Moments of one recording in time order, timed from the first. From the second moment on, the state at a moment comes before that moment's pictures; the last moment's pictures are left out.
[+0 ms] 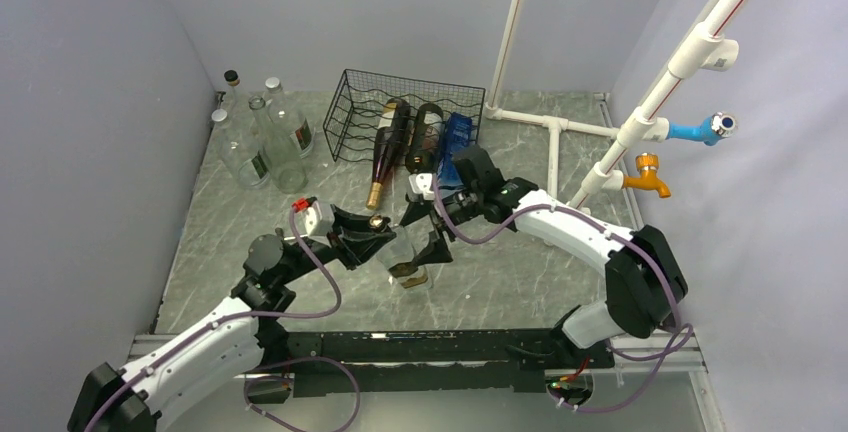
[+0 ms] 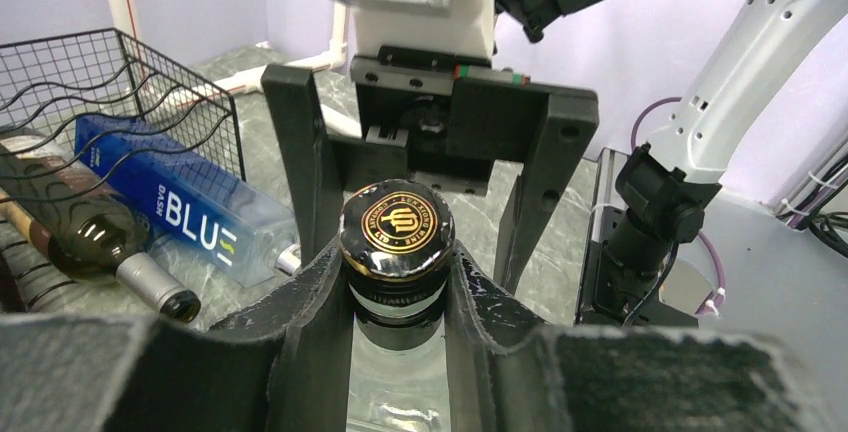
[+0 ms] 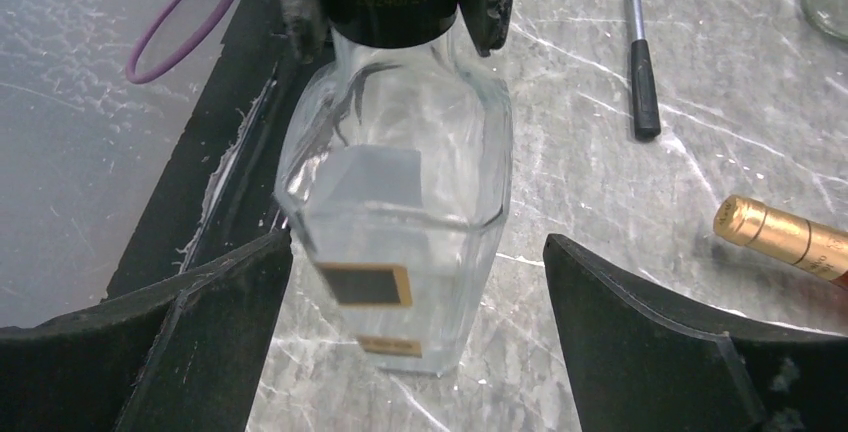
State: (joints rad) left arm -0.65 0.68 0.24 0.73 0.48 -0.30; right arm 0.69 1.48 1.00 -0.27 -1.06 -0.58
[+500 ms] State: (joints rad) left arm -0.65 0.57 0.49 0.11 0.30 -0.22; right arm 0.64 1.42 1.02 -0.36 -1.09 -0.66
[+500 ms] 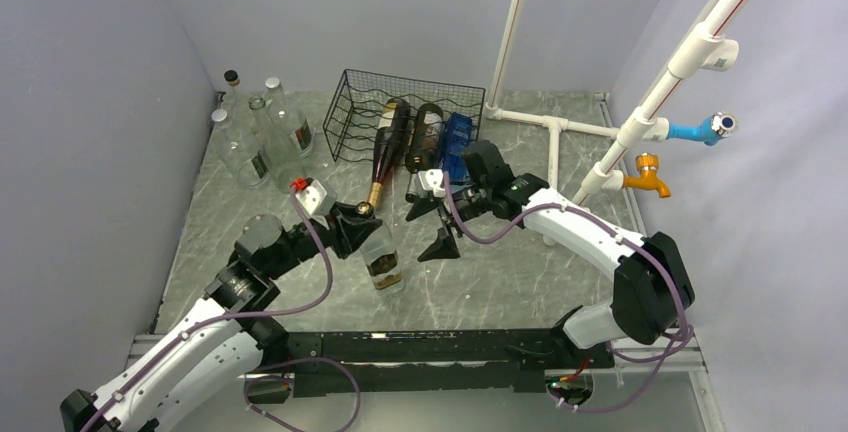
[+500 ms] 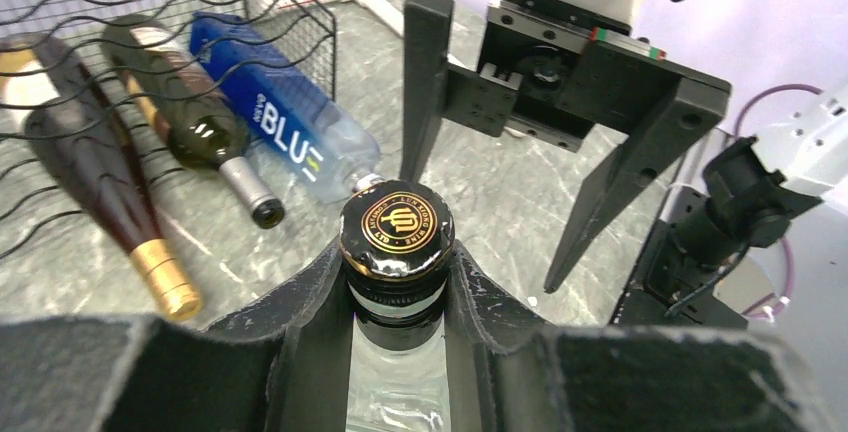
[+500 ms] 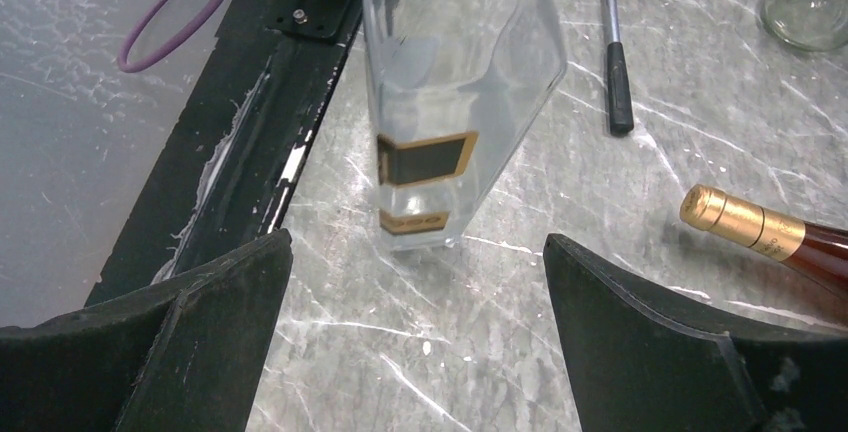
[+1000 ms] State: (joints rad) left arm -0.63 0.61 0.77 -0.21 0.04 -0.09; right arm 0.64 1.42 1.02 -0.33 -1.07 -0.64
